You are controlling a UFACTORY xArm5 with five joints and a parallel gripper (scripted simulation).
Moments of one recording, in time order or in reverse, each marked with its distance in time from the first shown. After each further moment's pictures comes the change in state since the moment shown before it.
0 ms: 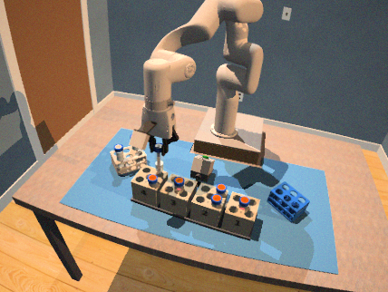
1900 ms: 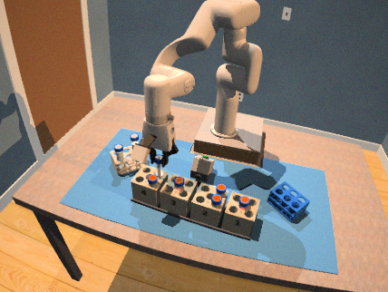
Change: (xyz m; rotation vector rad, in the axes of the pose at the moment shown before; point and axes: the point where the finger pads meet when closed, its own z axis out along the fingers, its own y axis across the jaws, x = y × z) arm 0.000 0.001 0.048 0.000 0.000 0.000
